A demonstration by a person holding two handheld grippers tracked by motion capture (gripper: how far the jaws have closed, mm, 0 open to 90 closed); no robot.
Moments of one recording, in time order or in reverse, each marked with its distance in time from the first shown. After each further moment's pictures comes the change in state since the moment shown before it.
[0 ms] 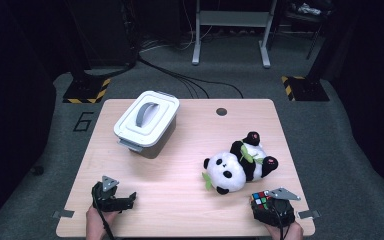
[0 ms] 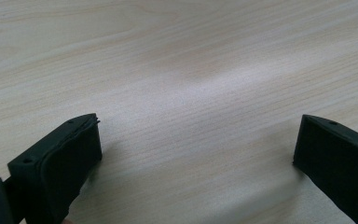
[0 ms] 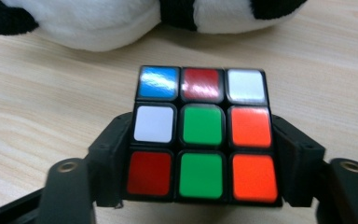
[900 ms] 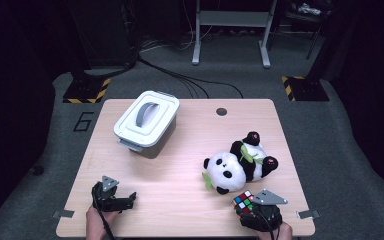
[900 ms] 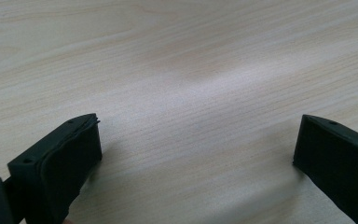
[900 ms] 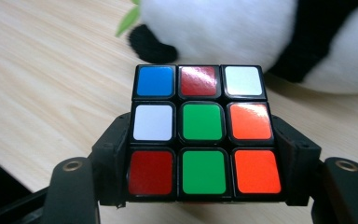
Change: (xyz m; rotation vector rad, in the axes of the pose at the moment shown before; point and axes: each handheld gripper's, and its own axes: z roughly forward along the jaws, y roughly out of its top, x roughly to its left) left arm 0.000 0.000 0.000 -0.001 0.000 0.001; right arm 0.041 0.012 -0.014 -0.072 0.178 -0.181
